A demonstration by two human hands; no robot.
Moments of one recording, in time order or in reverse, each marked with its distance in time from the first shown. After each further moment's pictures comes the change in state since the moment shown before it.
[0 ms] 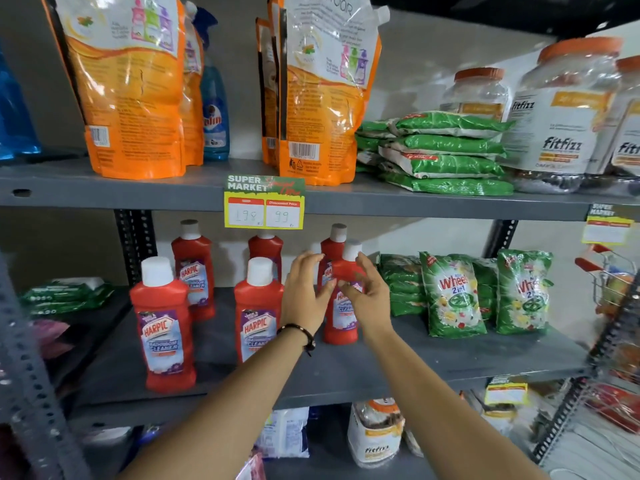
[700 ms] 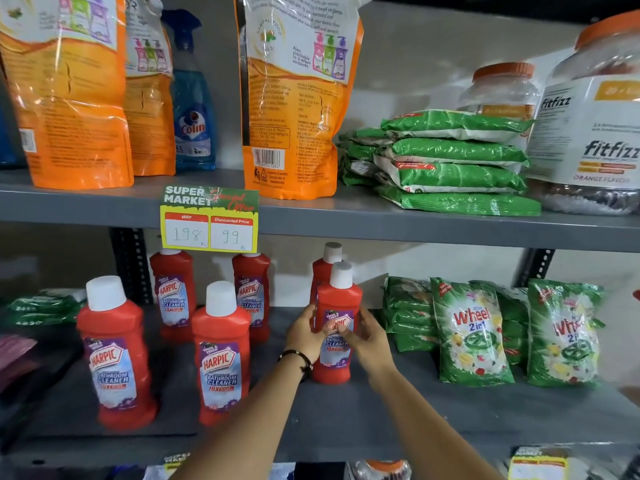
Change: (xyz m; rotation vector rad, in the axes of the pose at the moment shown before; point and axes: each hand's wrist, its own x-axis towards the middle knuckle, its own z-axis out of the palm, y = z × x) left_hand 0.024 -0.040 0.084 -0.234 -0.224 -0.527; right_hand 0.069 0.095 -0.041 0.024 -0.235 0.149
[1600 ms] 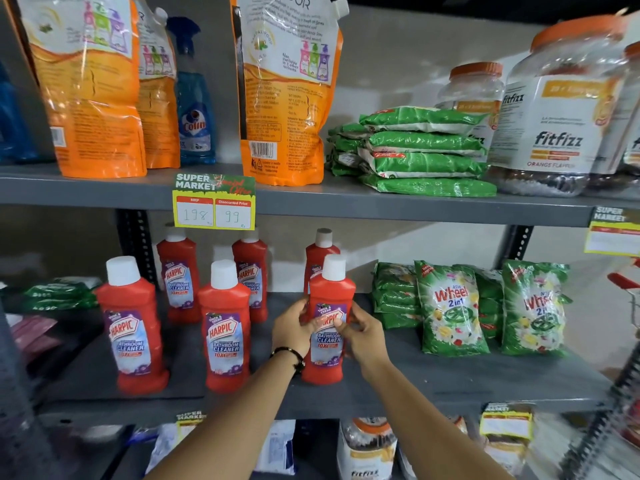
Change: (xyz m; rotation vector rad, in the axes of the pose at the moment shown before) left_hand -0.060 0.003 -0.006 0.157 0.121 0.088; right_hand -0.054 -0.005 -0.007 0.075 -0.025 0.010
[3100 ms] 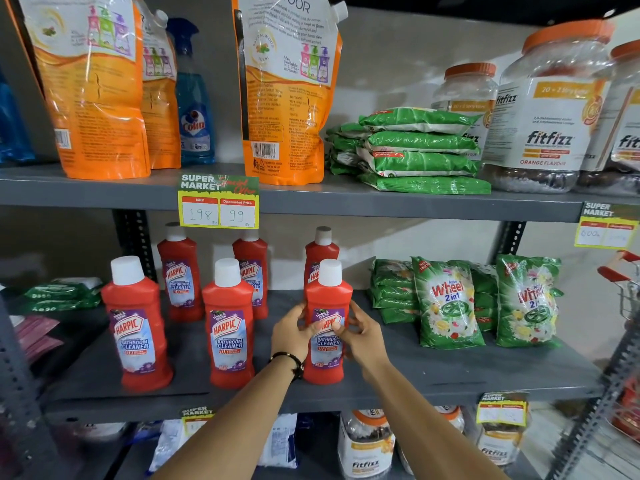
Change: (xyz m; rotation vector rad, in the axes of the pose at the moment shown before) left_hand -0.015 -0.004 -0.006 0.000 -0.013 -0.030; right_hand -0.012 0.004 0.003 -0.119 0.025 0.038
